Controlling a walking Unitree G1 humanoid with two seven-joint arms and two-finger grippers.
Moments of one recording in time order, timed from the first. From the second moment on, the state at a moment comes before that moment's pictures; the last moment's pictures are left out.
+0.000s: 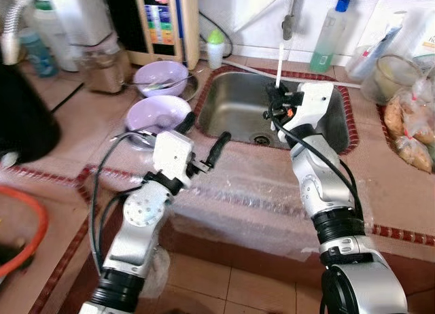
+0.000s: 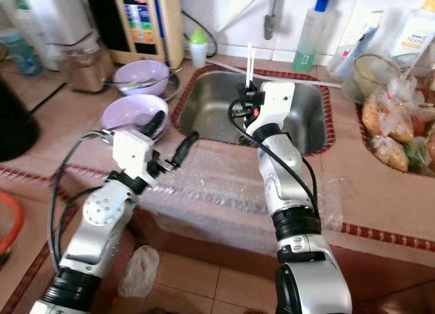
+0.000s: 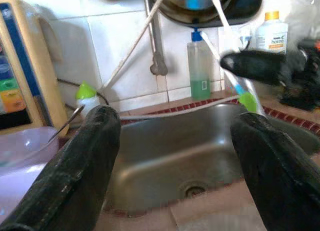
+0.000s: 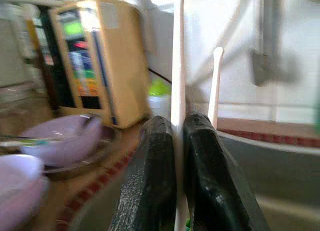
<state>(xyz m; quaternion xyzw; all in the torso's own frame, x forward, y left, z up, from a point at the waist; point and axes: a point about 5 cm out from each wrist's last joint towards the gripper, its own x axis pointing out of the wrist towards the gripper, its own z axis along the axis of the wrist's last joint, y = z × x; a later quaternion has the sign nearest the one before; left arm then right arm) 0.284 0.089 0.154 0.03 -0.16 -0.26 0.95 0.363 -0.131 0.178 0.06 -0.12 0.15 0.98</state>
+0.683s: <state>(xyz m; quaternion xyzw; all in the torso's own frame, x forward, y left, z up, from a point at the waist) 0.270 0.080 0.158 0.02 -0.16 -0.29 0.94 0.366 -0.137 0.140 0.05 -0.02 0.15 0.99</state>
